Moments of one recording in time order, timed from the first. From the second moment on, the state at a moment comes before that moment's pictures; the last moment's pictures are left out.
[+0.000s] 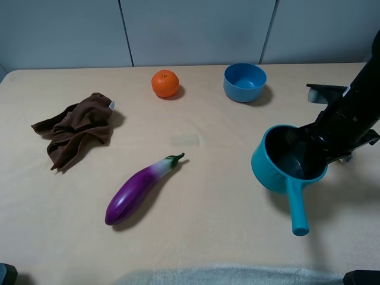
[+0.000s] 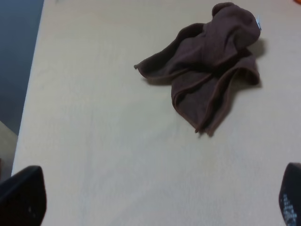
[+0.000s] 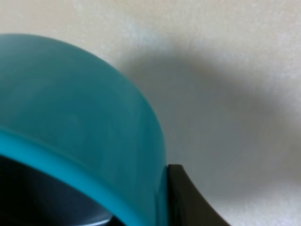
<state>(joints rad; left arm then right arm) -0.03 0.00 -0.49 0.09 1.06 0.02 0.20 1.61 -0.80 0.20 0.91 -0.10</state>
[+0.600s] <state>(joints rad) -0.03 0.00 -0.49 0.09 1.06 0.02 0.20 1.61 -1.04 0.10 1.05 -0.03</state>
